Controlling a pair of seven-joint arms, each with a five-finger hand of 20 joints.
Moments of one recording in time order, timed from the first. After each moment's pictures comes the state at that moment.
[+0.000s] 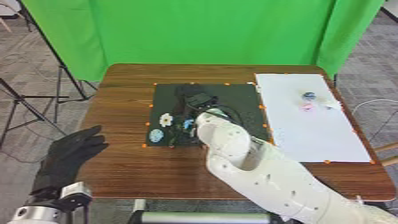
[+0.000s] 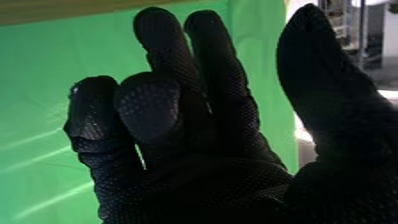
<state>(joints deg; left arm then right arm) 148.4 -44.5 -102.3 -129.4 35.2 20.7 24.5 -59.2 -67.9 32.5 -101.7 -131.3 -6.6 36.5</state>
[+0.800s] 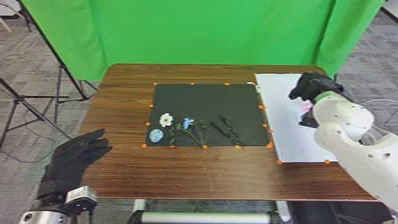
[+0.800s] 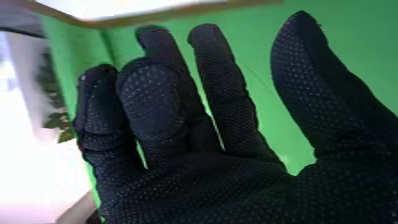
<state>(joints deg) 148.3 -41.5 -98.5 -129.4 33.0 23.0 28.8 -71.3 -40.5 60.2 -99.6 -120.0 -10.0 39.1</state>
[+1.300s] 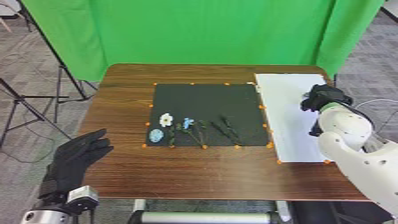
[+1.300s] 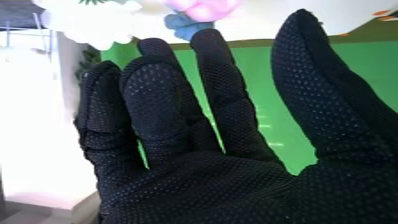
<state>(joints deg) 147.7 -41.3 -97.9 -129.1 32.9 22.9 28.8 -72.8 -39.7 59.3 -95.4 -123.3 -9.5 42.4</state>
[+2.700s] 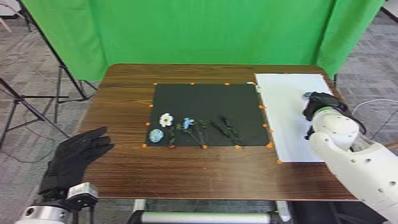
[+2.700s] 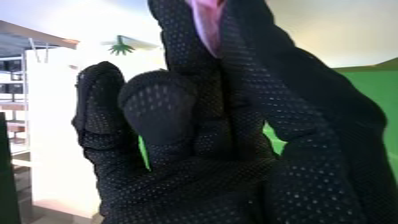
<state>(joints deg) 146.4 -42.3 -99.0 -129.0 34.1 21.6 25.5 -72.2 -44.1 58.5 -91.3 -124.4 -11.3 46.5</state>
